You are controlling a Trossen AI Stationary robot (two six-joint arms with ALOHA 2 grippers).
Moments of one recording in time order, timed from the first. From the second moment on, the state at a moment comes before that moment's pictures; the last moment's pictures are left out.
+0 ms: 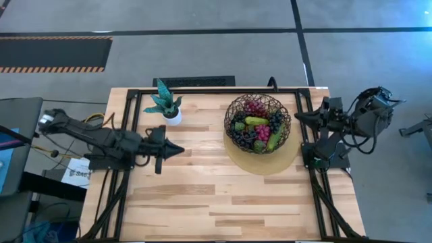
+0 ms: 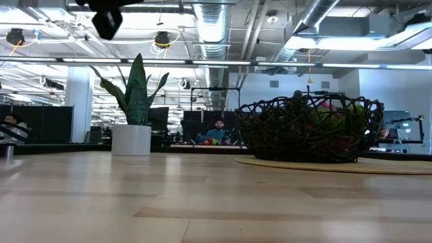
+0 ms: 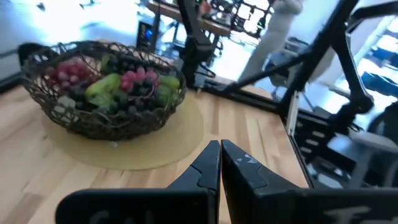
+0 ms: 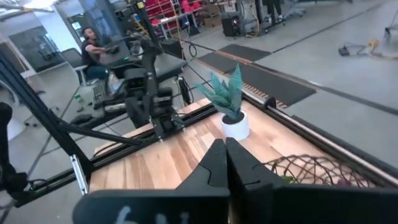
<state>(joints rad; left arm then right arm) -0.29 0.79 0.58 0.00 -0.29 -0.39 0.78 0.68 1.21 -0.87 1.06 0.63</state>
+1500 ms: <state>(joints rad) -0.20 0.78 0.58 -0.22 -0.28 -0.60 0.84 0.15 0.77 -0.37 0.41 0.55</state>
